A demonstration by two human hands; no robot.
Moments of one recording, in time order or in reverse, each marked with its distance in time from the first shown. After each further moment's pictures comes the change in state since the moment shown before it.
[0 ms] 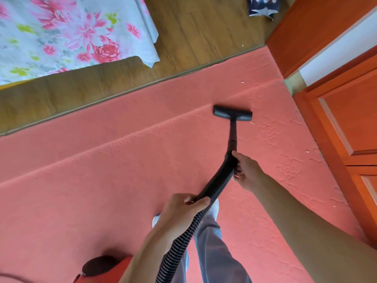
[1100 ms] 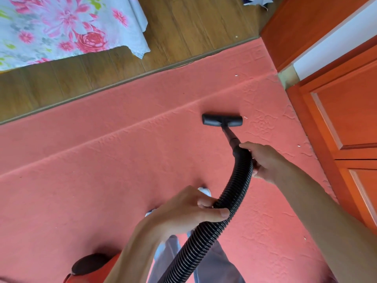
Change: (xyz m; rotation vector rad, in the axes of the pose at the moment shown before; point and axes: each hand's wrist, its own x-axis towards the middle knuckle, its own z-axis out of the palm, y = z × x) left_hand 0.004 0.032 0.000 0.118 -0.456 0.146; right_hand -0.018 -0.047 -0.034 -0.357 0.054 -0.043
